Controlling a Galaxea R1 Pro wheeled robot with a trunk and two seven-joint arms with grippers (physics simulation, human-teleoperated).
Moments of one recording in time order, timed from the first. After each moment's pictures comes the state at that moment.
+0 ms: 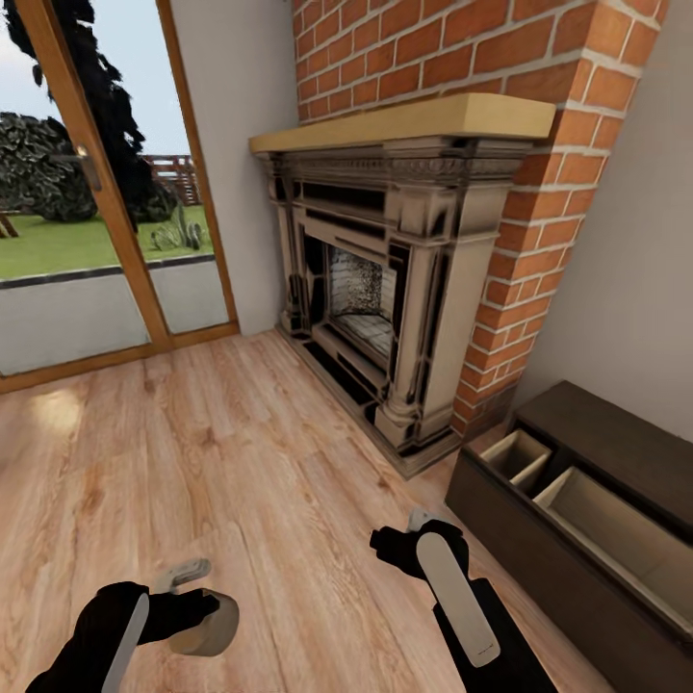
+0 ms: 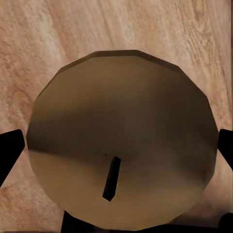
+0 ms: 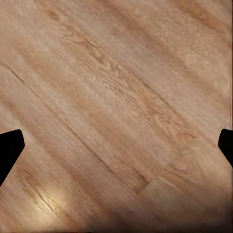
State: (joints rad) left arm -0.28 0.07 0.23 -1.13 0.07 0.95 -0.15; right arm -0.36 0.14 0.31 -1.42 -0.97 0.81 -0.97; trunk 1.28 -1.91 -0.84
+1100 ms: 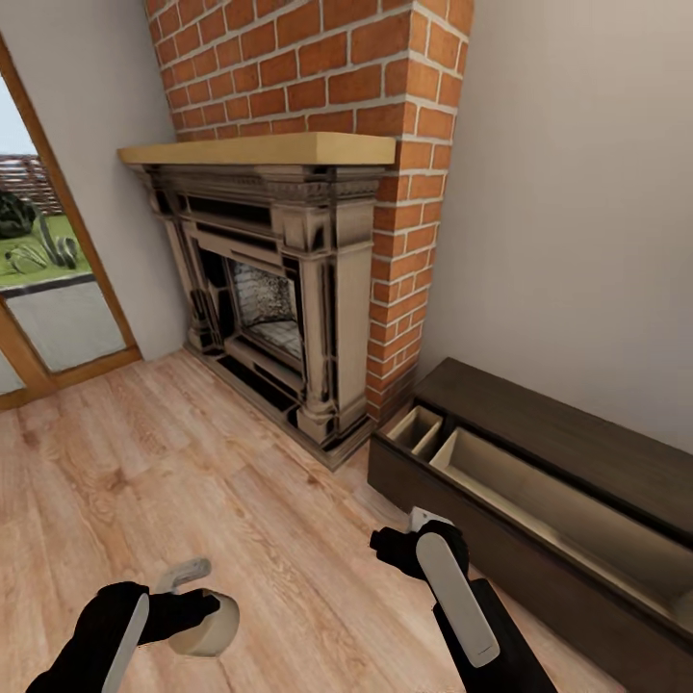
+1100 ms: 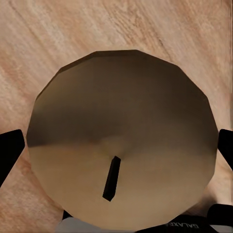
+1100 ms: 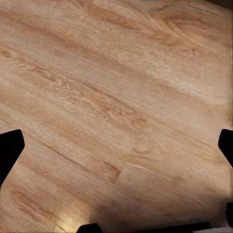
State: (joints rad) left arm -0.28 0.07 0.23 -1.13 0.07 0.95 -0.15; right arm -0.36 0.14 0.31 -1.42 -0.97 0.81 -0.97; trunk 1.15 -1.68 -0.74
